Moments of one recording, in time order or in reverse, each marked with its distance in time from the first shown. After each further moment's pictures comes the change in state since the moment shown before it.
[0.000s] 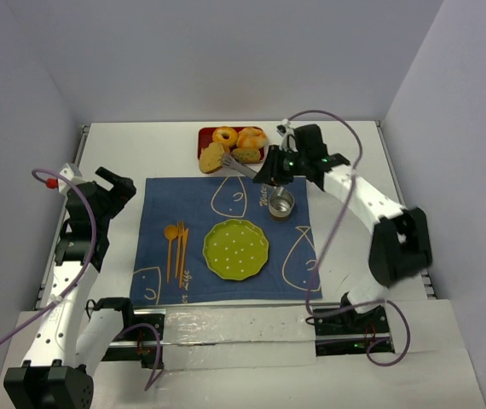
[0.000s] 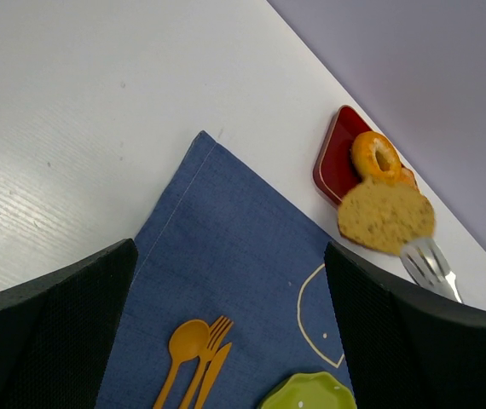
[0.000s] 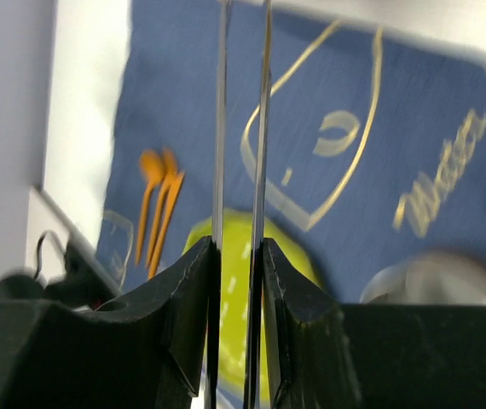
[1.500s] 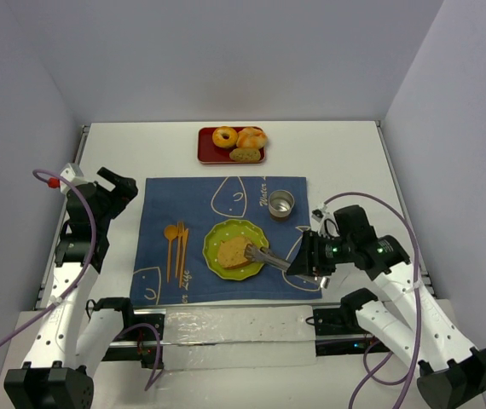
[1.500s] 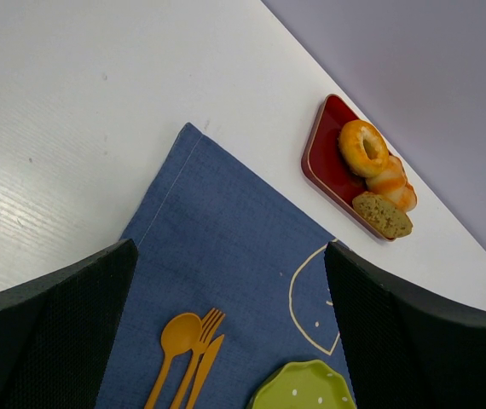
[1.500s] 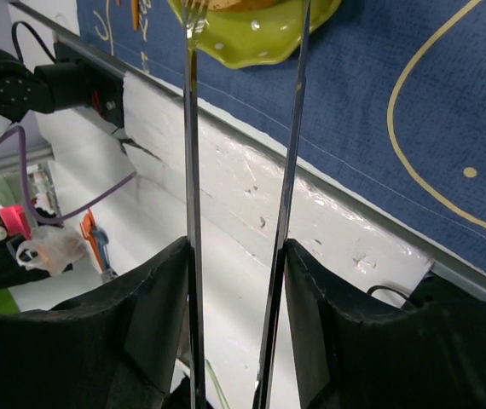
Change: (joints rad) left arm 0.000 -0.009 -0.008 0.008 0.046 -0.001; right arm 0.026 -0.987 -0.626 -0.603 -0.083 0.063
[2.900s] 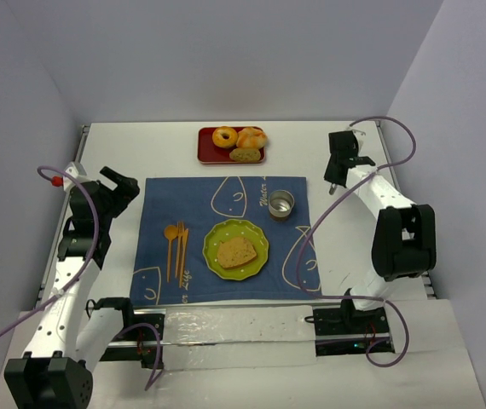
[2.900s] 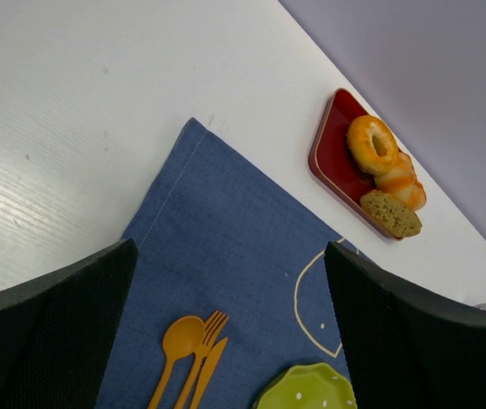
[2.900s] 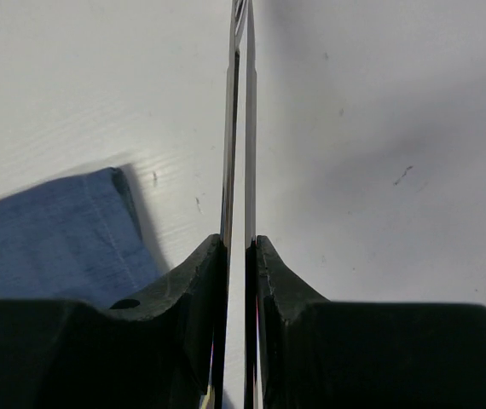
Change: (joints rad) left arm 0.000 0.045 -0.012 0.034 0.004 -0.002; right arm -0.287 0.915 0.476 0.534 0.945 -0.138
